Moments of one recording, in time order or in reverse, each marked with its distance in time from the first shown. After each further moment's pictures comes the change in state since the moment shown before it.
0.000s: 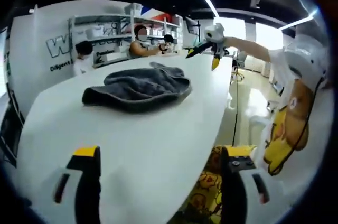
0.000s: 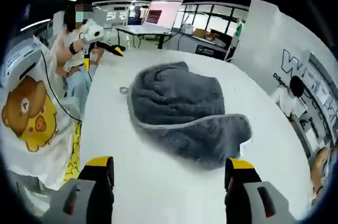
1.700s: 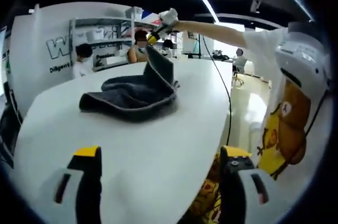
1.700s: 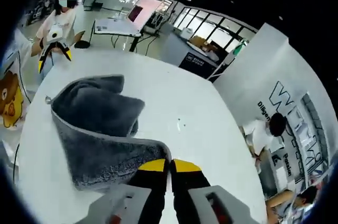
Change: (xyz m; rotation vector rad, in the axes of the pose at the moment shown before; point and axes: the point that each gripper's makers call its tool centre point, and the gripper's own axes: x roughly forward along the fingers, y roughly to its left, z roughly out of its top) left arm 0.010 0.001 0.011 -0.018 -0.031 0.000; right arm -0.011 -0.213 0.107 -0.179 -0.112 -0.255
